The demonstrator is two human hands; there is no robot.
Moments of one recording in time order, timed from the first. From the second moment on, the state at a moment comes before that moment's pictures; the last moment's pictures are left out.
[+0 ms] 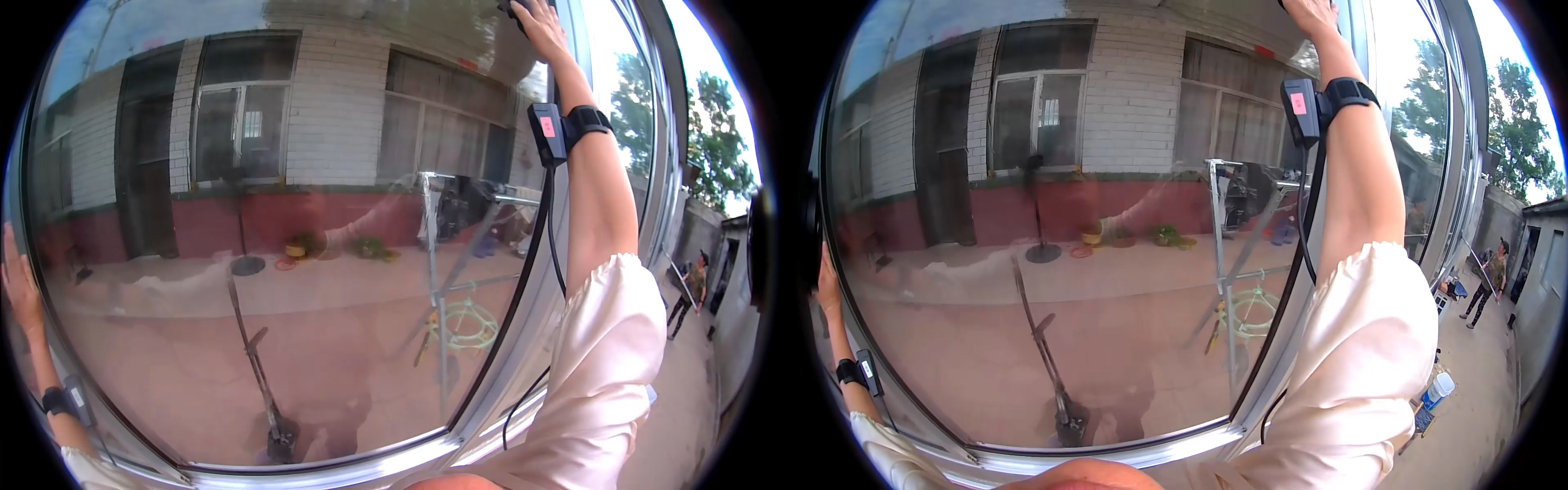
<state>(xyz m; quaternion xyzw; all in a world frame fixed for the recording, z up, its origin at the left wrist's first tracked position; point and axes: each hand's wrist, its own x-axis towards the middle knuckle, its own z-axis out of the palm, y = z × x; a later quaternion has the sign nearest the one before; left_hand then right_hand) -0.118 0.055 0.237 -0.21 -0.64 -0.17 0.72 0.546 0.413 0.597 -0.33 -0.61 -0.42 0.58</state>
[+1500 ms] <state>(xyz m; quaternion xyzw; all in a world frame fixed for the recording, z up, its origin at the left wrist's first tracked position) -0.129 0.060 0.228 -0.27 -0.57 -0.34 0.70 0.350 0.283 0.138 0.17 -0.87 -0.47 0.04</state>
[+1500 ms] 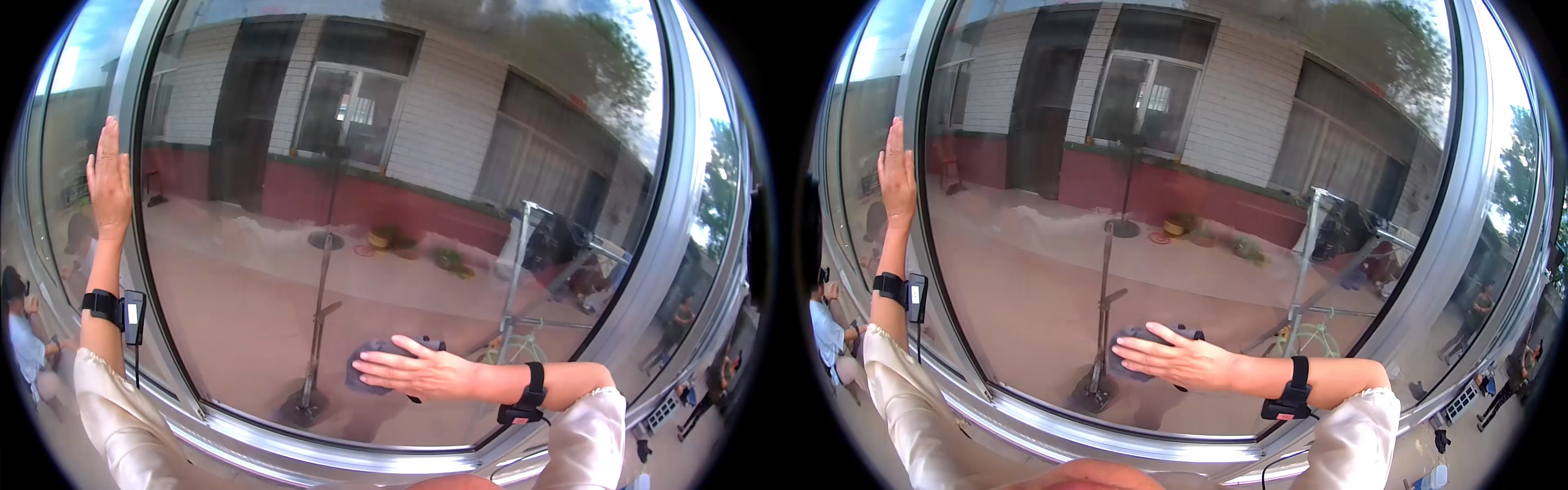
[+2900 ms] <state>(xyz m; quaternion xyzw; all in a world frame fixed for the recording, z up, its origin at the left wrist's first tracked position) -0.145 0.037 0.233 -0.49 -0.52 -0.43 0.56 0.007 0.169 0.460 -0.04 -0.64 -0.59 0.49</state>
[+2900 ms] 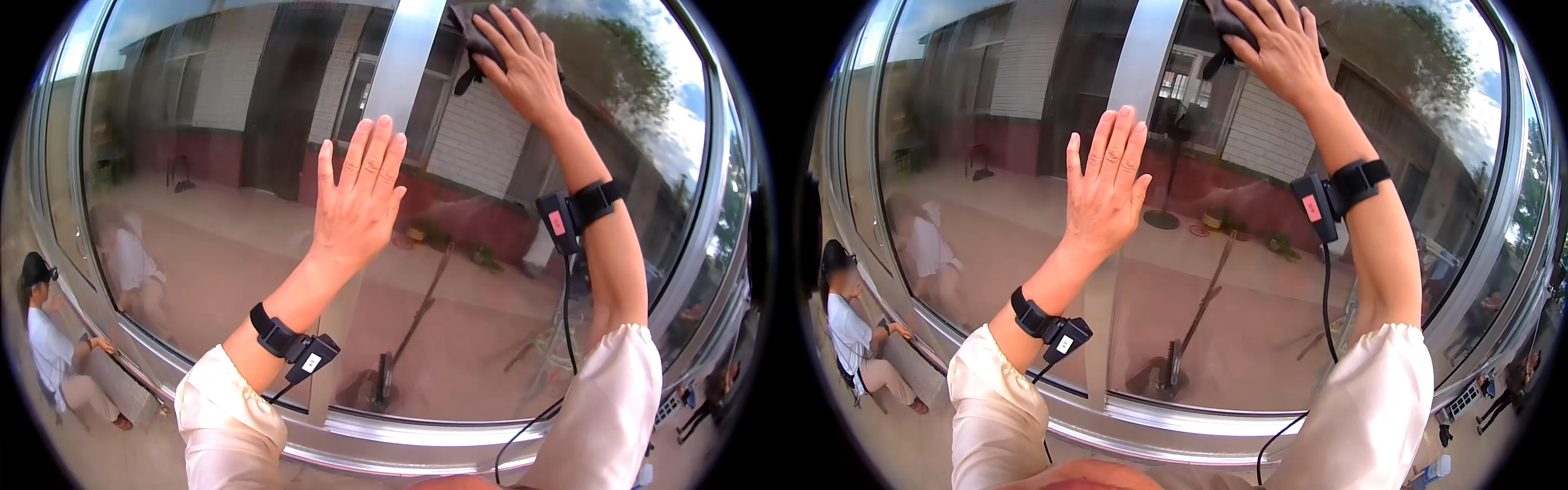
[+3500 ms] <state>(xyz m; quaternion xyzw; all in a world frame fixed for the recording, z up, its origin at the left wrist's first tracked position) -0.080 -0.046 0.017 -0.68 -0.57 -0.30 0.34 -0.002 0.133 0.066 -0.03 -0.85 -0.40 0.34</state>
